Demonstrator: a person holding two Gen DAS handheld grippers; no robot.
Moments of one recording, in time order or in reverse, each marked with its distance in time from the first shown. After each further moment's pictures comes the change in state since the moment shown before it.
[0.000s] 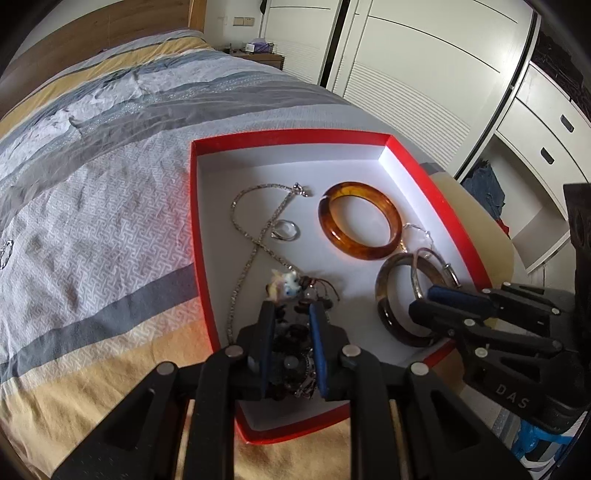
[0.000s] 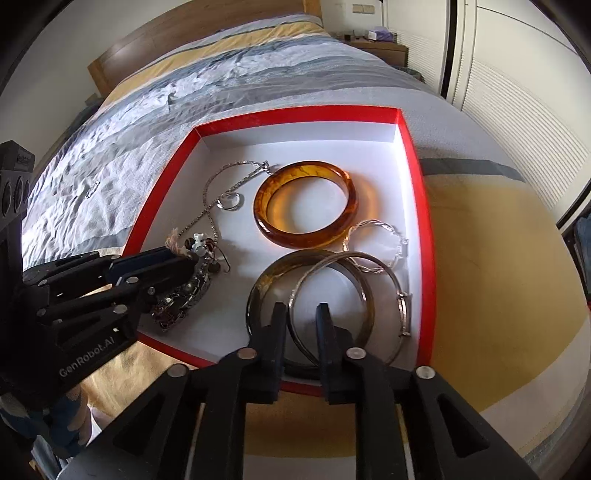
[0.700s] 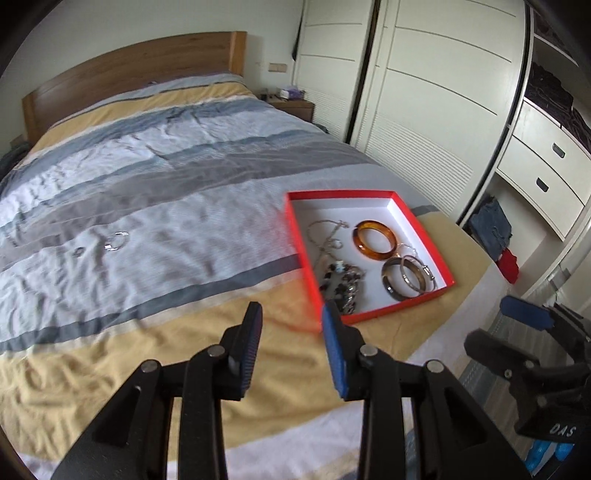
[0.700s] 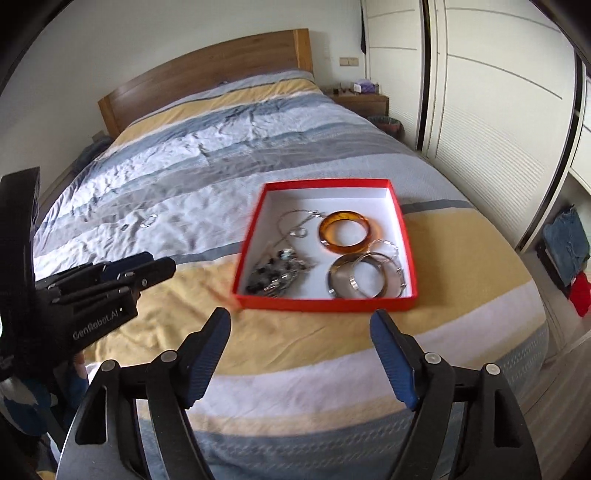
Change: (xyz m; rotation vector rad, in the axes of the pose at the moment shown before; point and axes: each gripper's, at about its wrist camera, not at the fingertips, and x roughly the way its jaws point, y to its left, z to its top) left arm -0.170 0.037 -0.057 -0.048 -0.180 0.113; right arm -0.151 0.085 -0.062 0.029 -0.211 -0.044
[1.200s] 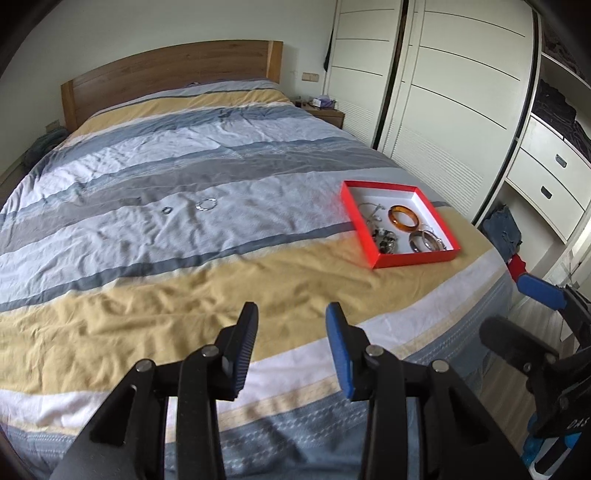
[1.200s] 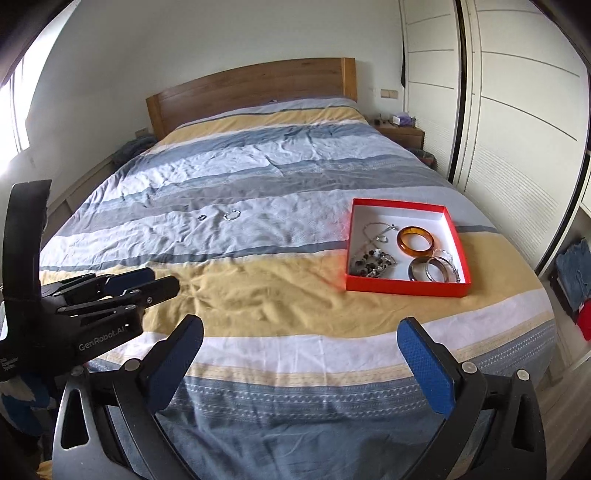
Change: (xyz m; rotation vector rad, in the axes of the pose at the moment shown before) left arm -0.120 0.073 -0.078 -0.056 -0.027 0.077; right arm -0.082 0.118 -0.054 -0.100 -0.103 0.068
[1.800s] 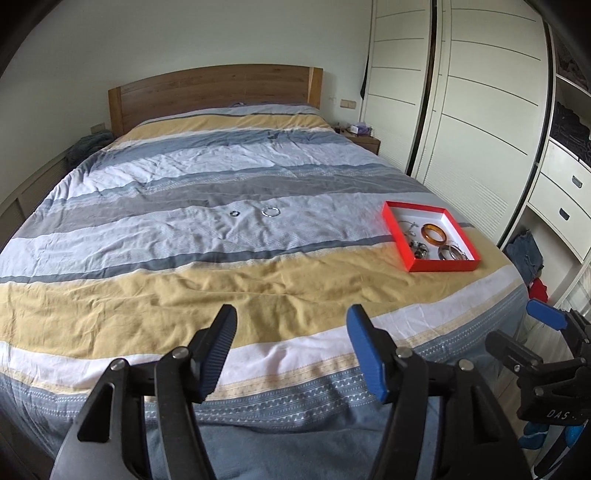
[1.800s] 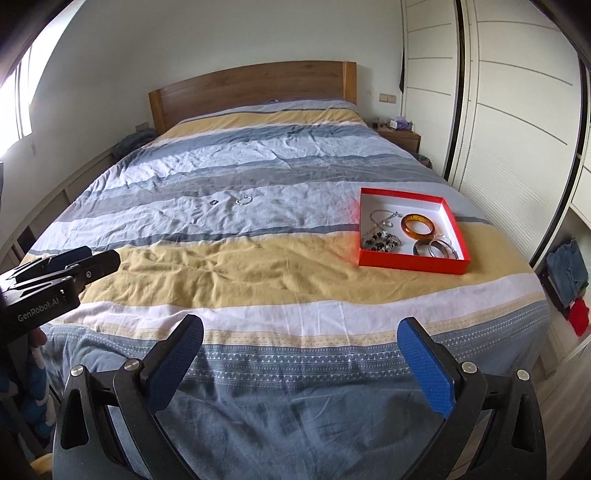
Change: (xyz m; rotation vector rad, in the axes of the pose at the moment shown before) left arm -0.080 0.045 -0.046 -0.066 -0.109 0.122; right arm -0.026 0.037 -0.043 -0.027 -0.011 -0.037
